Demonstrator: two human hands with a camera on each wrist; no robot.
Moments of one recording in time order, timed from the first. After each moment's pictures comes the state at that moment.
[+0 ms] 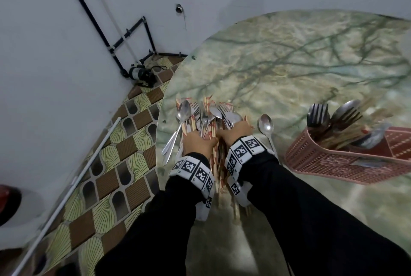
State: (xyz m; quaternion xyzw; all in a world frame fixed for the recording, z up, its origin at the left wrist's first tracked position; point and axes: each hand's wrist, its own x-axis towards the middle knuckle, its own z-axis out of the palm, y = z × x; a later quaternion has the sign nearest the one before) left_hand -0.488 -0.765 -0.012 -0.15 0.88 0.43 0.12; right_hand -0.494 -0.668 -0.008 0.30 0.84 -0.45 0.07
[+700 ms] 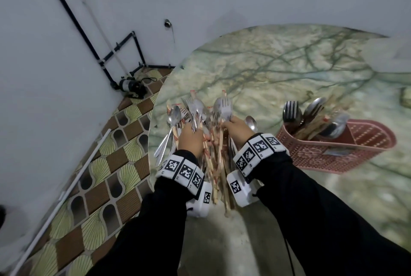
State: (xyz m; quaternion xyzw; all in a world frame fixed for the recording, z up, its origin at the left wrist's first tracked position) left_hand -0.475 -0.764 0.019 -0.08 0.82 0.56 0.14; right_hand -0.470 -0.646 0.024 0.23 0.73 -0.64 0.08
